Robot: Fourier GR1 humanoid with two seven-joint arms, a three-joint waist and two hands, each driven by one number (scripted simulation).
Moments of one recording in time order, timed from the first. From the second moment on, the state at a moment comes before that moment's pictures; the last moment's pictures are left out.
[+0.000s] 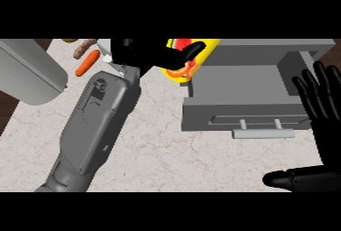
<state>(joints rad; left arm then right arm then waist) -0.94 0.00 -0.04 -1.15 0.20 0.22 -0.13 -0.08 -0.10 -0.10 -2.06 -0.17 0.16 0.15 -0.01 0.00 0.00</state>
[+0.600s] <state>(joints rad) -1.13 0.00 -0.13 -0.81 0.30 0.33 -0.23 -0.09 -0.11 -0.11 -2.05 -0.19 0.17 0.15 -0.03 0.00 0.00</state>
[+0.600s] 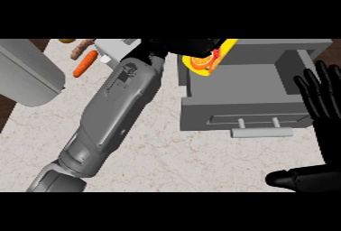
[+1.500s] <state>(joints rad) -1.29 0.00 -0.42 -0.45 0.54 0.42 -0.35 -0.16 -0.10 -0.08 -2.00 -0.18 0.18 0.14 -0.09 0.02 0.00</state>
